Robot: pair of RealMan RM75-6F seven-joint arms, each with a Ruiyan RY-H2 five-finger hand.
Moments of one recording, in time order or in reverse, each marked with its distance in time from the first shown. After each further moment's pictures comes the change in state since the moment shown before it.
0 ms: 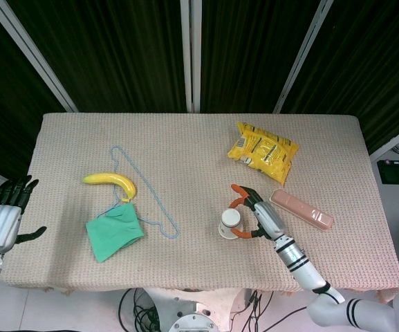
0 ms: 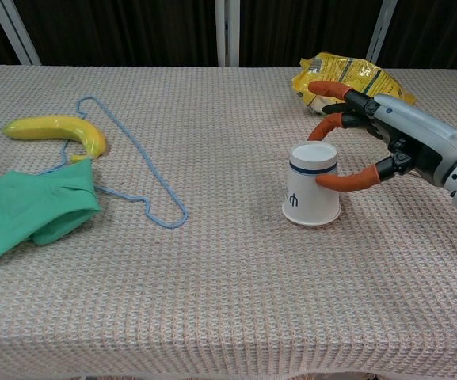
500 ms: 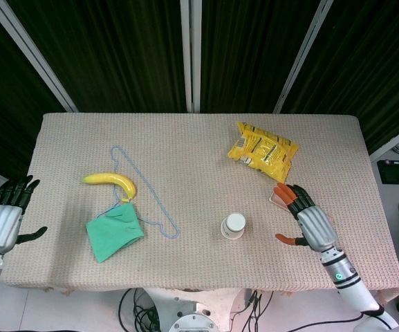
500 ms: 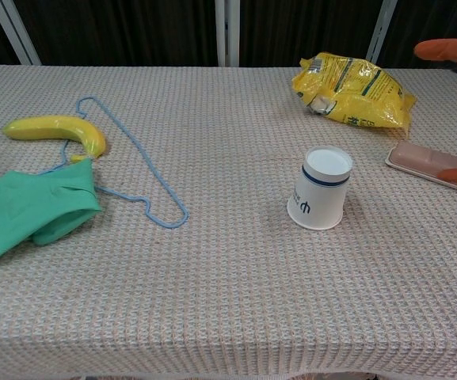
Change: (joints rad) left arm 0.000 0.002 0.002 -0.002 0.008 0.004 -0.003; right arm -0.160 0.300 -0.073 -0.184 -0.078 0.224 -0.372
